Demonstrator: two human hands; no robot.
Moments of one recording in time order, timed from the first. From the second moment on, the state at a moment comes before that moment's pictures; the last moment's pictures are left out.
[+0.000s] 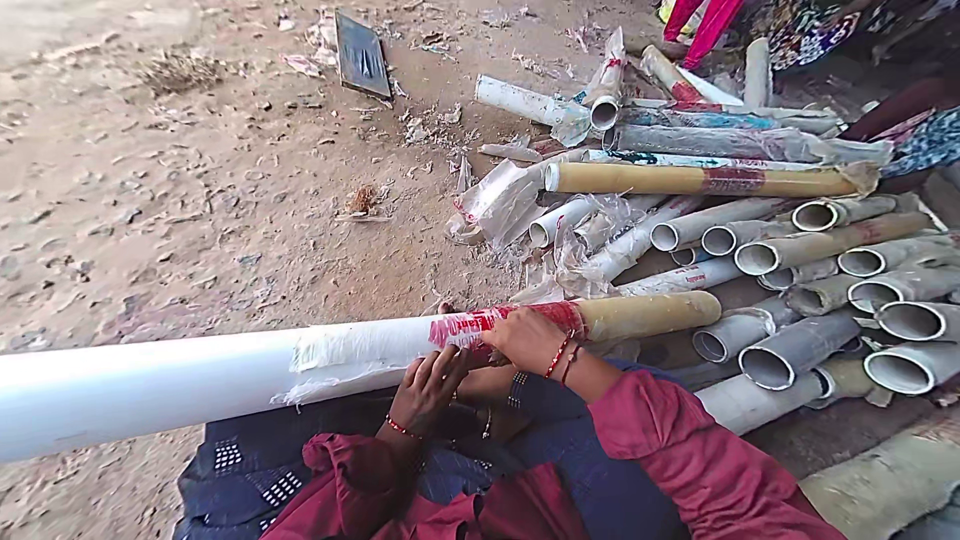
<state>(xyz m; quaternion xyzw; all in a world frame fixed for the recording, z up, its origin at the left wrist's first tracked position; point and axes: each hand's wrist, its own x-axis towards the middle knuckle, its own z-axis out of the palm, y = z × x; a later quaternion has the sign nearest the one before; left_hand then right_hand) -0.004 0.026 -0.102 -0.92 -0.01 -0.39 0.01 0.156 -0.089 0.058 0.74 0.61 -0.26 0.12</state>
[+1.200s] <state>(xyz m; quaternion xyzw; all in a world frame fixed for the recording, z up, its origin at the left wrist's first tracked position) 0.025 -0.005 -0.062 -0.96 -0.03 -0.26 0.06 0.164 -0.100 -0.046 0.92 0.27 0.07 -0.27</state>
